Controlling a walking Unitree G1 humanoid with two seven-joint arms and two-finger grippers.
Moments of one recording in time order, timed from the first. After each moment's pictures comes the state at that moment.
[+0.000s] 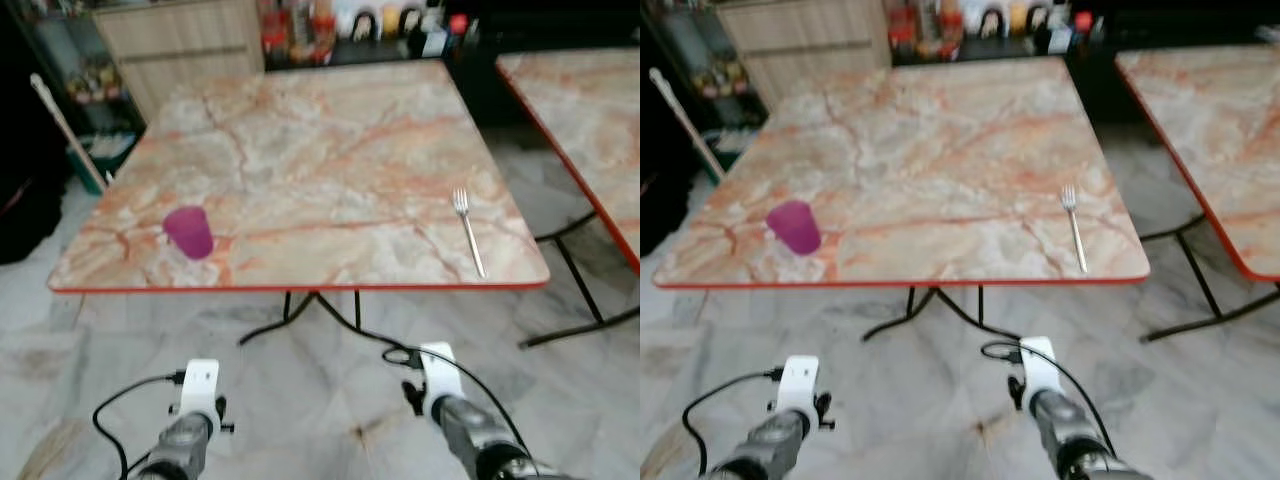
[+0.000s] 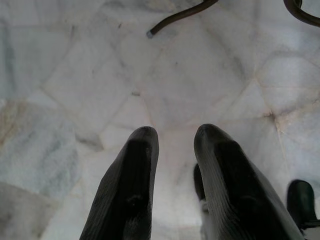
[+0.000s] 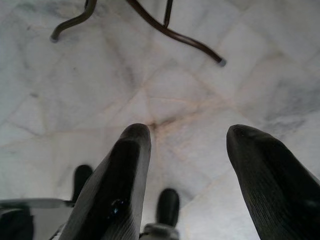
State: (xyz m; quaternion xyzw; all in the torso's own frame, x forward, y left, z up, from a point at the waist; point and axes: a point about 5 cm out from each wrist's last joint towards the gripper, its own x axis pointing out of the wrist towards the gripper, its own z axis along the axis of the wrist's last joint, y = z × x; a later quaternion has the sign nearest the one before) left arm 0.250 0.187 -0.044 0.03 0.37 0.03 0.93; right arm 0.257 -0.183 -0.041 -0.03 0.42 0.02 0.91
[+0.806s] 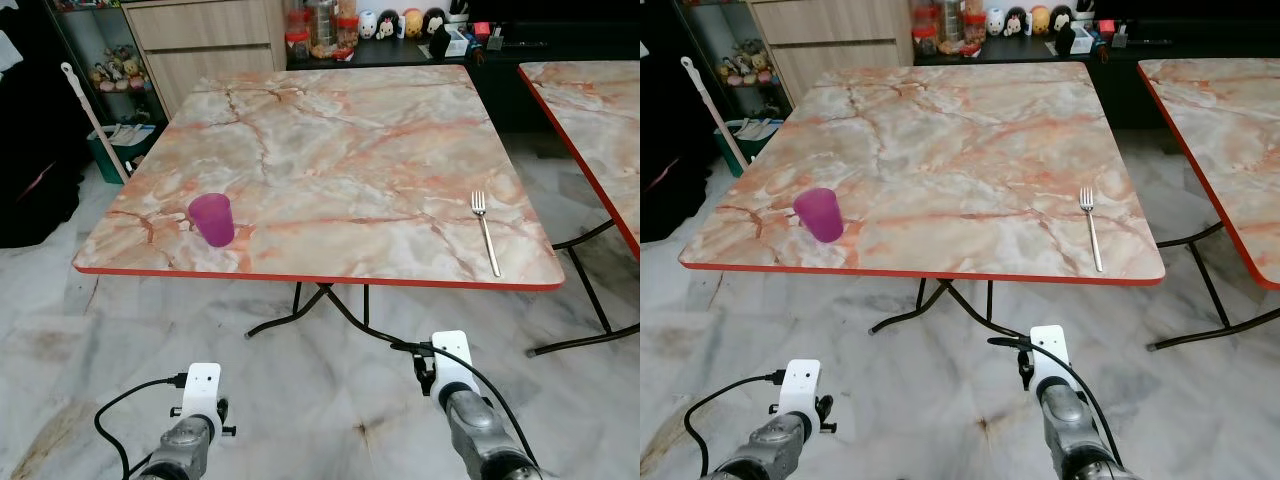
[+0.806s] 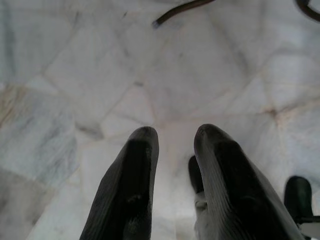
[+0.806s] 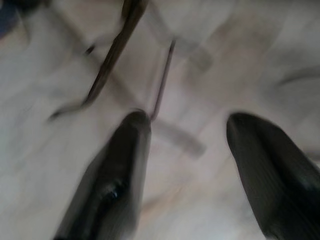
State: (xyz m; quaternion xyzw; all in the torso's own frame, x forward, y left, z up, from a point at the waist) left arm 0.249 0.187 -0.045 0.03 0.37 0.02 0.93; right arm 0.277 -0.218 0.015 -0.08 0.16 0.00 0.98
